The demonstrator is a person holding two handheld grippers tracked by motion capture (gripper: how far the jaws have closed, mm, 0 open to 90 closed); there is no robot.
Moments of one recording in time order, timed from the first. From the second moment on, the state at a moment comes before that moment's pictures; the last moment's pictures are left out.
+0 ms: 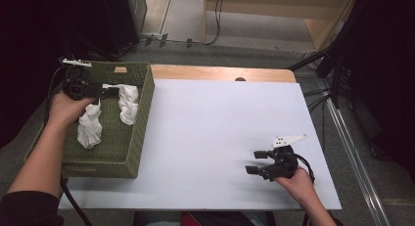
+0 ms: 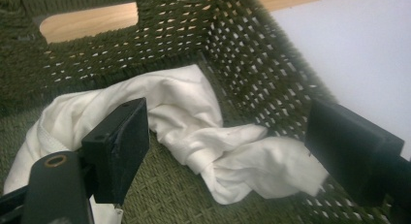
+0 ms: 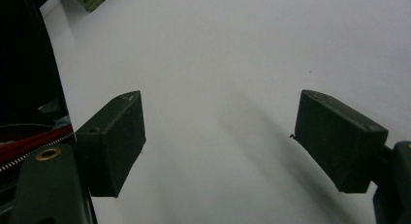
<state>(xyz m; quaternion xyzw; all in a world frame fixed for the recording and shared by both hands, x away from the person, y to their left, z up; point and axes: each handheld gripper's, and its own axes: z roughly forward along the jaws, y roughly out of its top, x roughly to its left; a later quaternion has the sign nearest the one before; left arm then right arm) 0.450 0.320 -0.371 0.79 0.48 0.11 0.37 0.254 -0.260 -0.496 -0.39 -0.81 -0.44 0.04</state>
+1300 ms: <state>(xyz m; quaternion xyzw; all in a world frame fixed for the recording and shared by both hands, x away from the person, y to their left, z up) 0.497 0.346 -0.406 0.77 0.52 0.15 0.33 0.252 -0.263 -0.497 -0.40 -0.80 -0.45 0.04</state>
